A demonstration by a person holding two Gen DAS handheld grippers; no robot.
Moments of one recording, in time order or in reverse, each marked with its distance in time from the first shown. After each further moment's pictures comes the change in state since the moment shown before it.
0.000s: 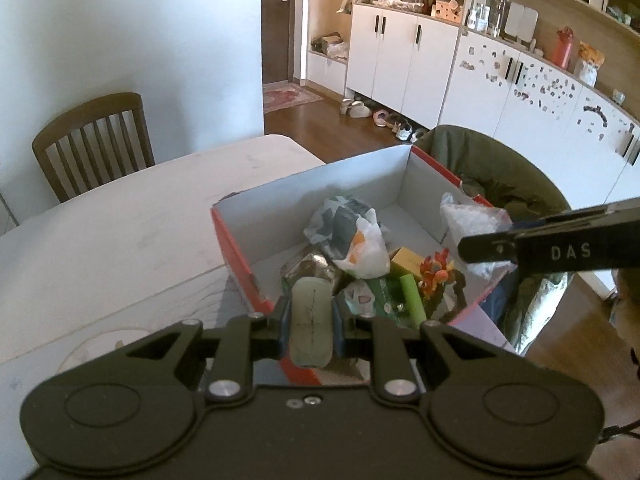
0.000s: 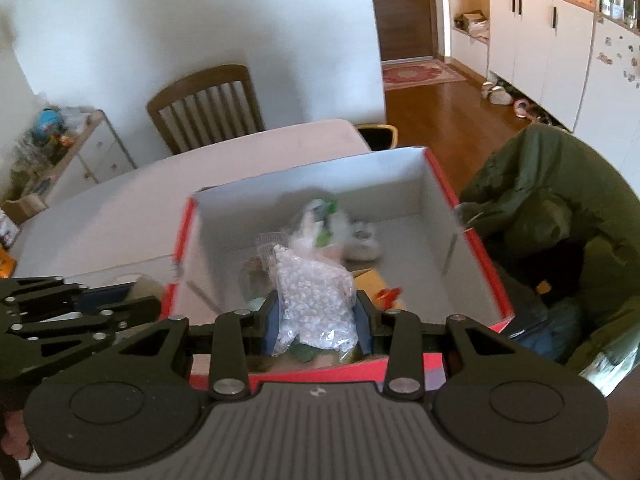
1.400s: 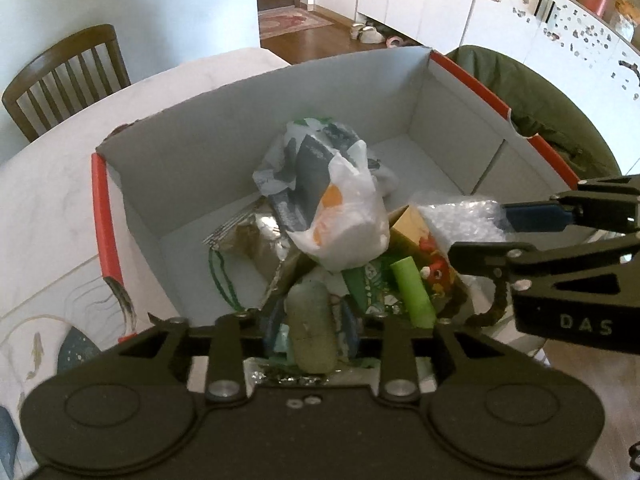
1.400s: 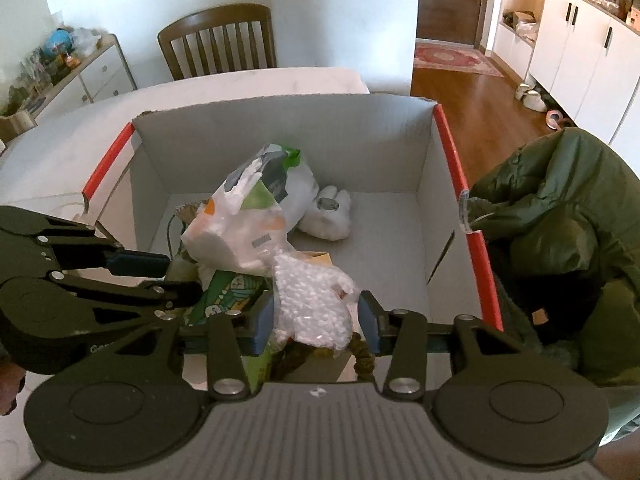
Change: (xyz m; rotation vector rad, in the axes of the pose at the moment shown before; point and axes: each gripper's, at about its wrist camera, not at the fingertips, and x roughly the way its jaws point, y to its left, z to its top) left arm 0.116 -0.034 0.007 -0.030 0.236 0.031; right arm 0.085 -0.044 -0.001 -0.196 0.116 0.026
